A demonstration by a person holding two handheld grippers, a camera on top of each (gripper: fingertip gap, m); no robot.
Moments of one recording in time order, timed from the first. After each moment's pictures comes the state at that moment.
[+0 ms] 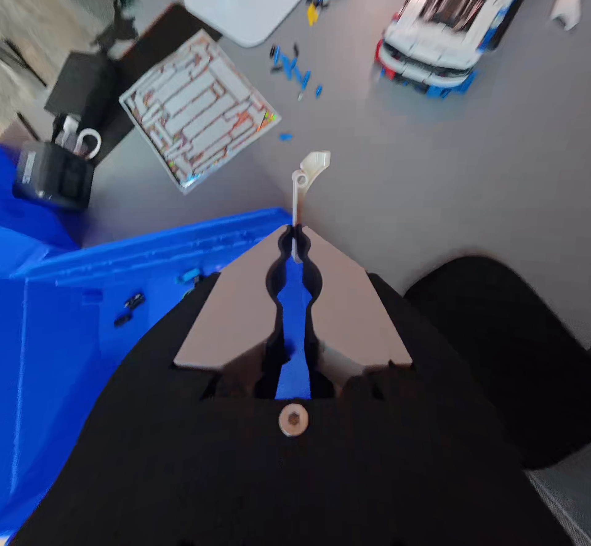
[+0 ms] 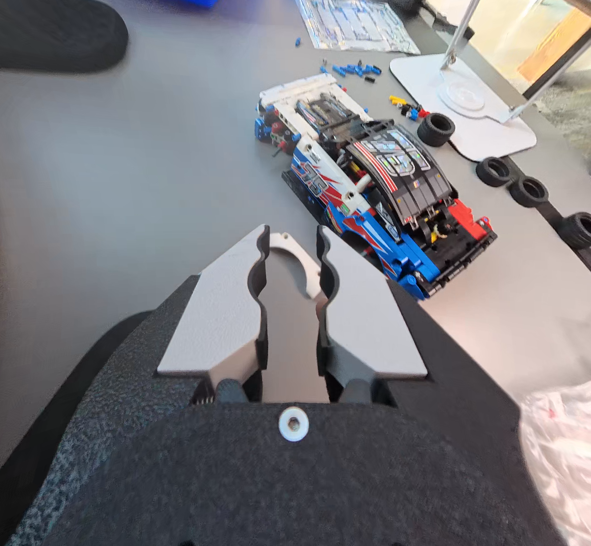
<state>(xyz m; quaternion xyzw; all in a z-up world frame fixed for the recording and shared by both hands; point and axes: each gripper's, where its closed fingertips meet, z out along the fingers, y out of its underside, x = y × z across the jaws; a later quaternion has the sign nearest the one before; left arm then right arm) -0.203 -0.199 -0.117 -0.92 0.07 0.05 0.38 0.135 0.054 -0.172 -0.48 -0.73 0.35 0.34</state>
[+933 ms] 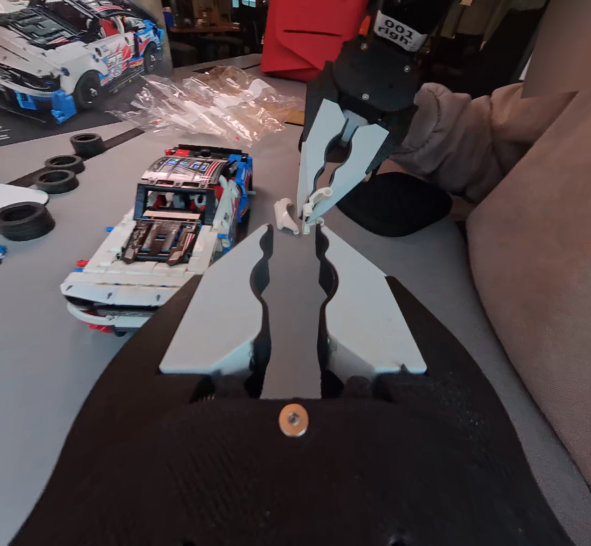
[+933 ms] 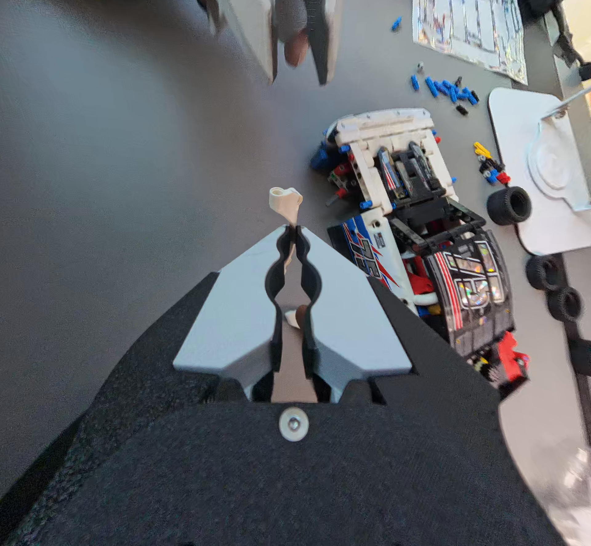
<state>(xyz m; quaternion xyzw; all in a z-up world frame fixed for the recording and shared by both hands) 0.031 -0.055 -0.155 -0.73 0.21 -0.25 0.60 0.069 -0.014 -0.200 -0.38 -0.84 0.24 0.29</state>
